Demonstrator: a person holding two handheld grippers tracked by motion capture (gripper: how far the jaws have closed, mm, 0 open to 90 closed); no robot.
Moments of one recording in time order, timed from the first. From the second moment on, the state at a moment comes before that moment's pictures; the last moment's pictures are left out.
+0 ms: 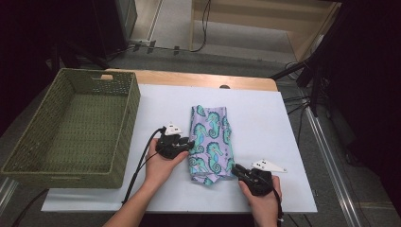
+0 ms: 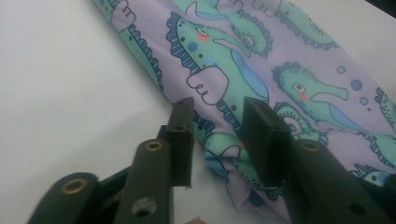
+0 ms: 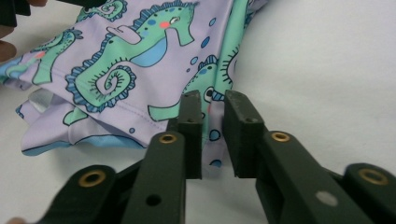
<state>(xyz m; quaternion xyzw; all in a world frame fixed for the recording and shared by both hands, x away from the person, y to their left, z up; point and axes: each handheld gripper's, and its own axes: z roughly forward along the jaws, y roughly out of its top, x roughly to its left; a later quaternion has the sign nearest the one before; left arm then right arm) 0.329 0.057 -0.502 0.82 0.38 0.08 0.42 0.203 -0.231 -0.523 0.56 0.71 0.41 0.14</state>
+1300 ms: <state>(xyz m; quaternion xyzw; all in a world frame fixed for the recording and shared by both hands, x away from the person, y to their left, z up) 0.274 0.055 -0.478 0.82 0.33 0.04 0.47 0.206 -0.233 -0.526 0.56 0.72 0.38 0.15</state>
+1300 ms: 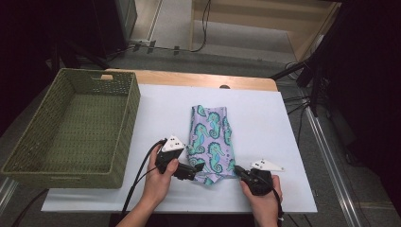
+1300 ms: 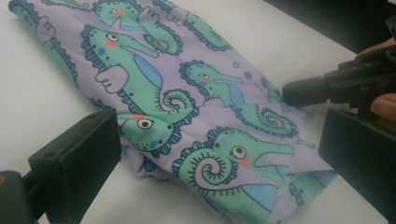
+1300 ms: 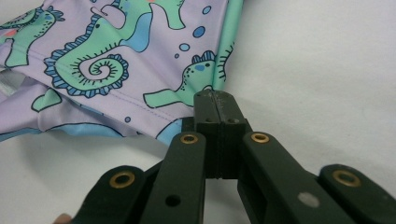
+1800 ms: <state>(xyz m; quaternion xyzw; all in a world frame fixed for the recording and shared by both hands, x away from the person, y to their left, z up) 0.268 0.037 -0.490 0.83 0.35 0.07 0.43 0.206 -0.231 -0.526 0.55 0.73 0.38 0.16</state>
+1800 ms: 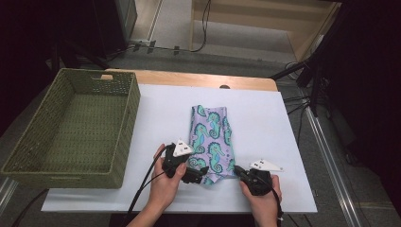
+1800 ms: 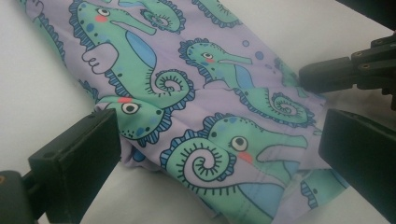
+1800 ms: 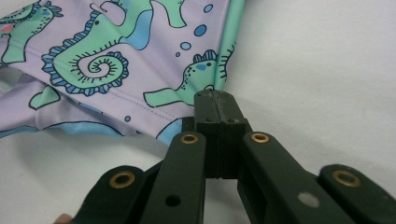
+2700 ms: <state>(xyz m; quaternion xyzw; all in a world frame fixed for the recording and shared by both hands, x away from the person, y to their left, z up) 0.270 0.018 -0.512 0.84 0.38 0.05 0.37 0.206 -0.229 -0.526 0.55 0.73 0.37 0.16</state>
